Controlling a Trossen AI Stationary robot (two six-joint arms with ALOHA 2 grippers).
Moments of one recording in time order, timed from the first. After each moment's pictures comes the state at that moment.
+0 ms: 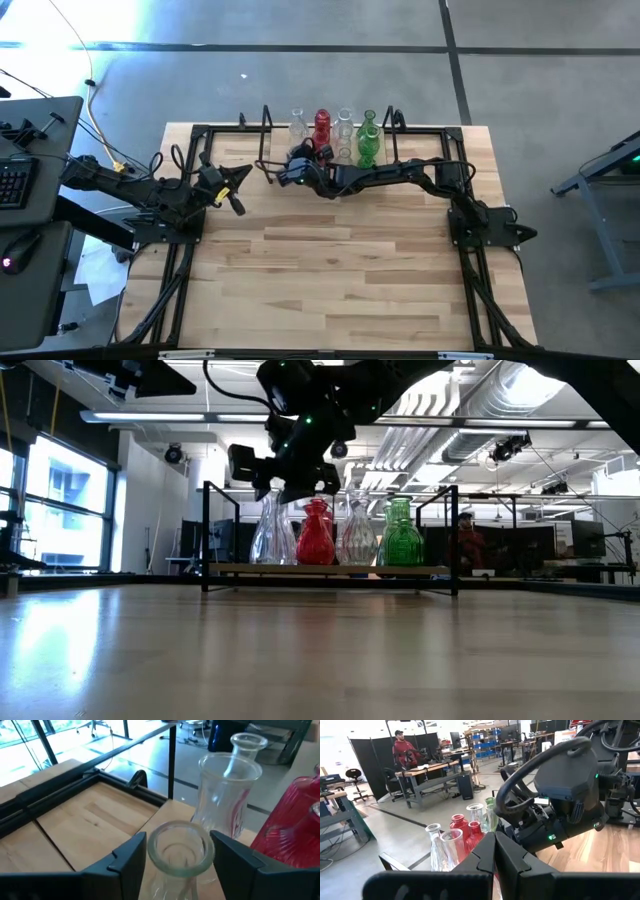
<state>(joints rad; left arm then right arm) -0.30 0.60 0.47 0.10 -0.97 0.11 -0.11 2.18 1.69 -0.04 0.78 0.42</state>
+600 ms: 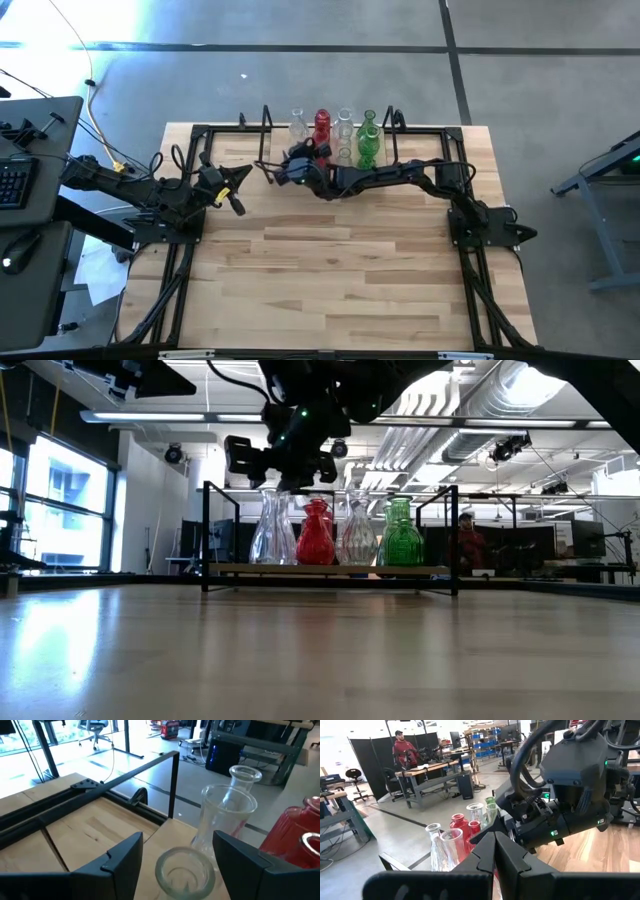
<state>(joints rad) -0.30 0.60 0.47 0.09 -0.97 0.11 -0.10 2.18 1.69 0.06 0.82 0.29</state>
